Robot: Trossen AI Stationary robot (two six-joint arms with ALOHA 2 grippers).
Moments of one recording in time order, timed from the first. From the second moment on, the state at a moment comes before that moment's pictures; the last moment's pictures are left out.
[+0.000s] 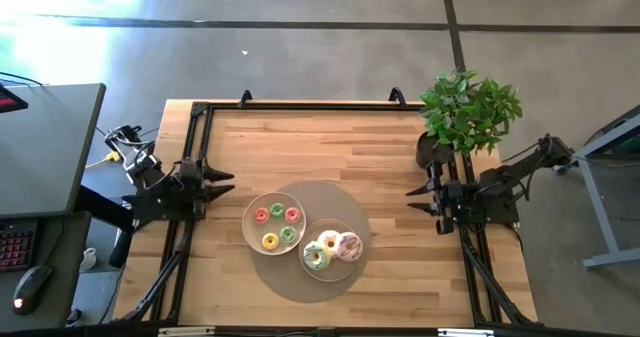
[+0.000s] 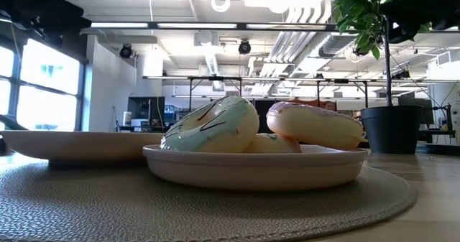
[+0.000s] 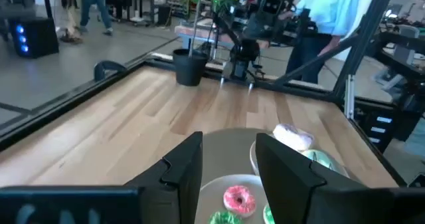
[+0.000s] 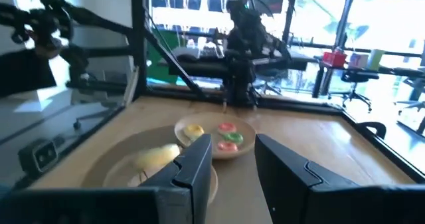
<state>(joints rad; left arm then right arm) -0.75 0.01 0.31 -0.44 -0.91 -0.28 0.48 0.22 0.16 0.07 0.40 -0.06</state>
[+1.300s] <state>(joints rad) -0.16 0.02 0.02 0.04 -0.28 -0.03 0.33 0.06 0.01 0.07 0.31 -0.01</state>
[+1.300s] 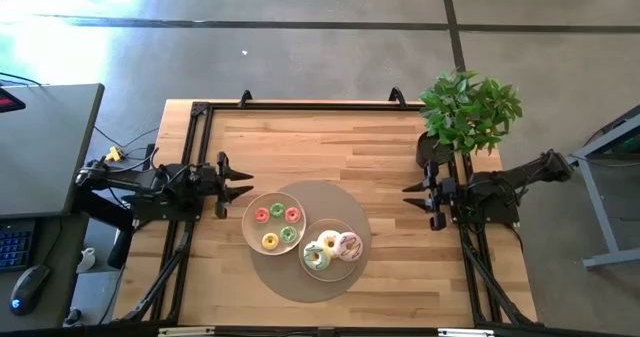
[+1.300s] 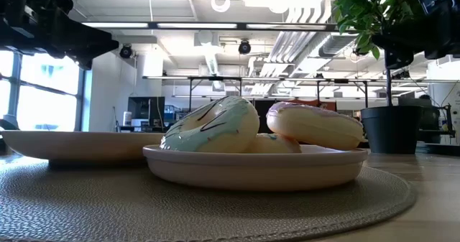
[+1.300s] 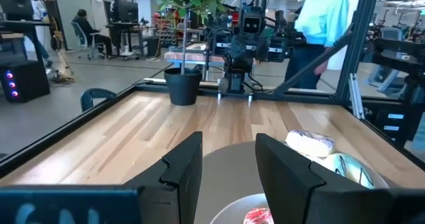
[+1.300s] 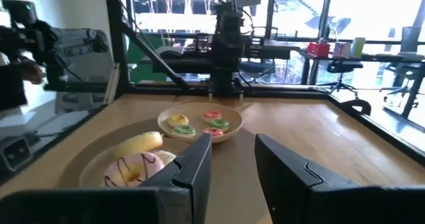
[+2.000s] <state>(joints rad) -0.16 0.02 0.02 0.04 -0.28 -0.03 0.26 0.08 0.01 0.07 0.32 -0.02</state>
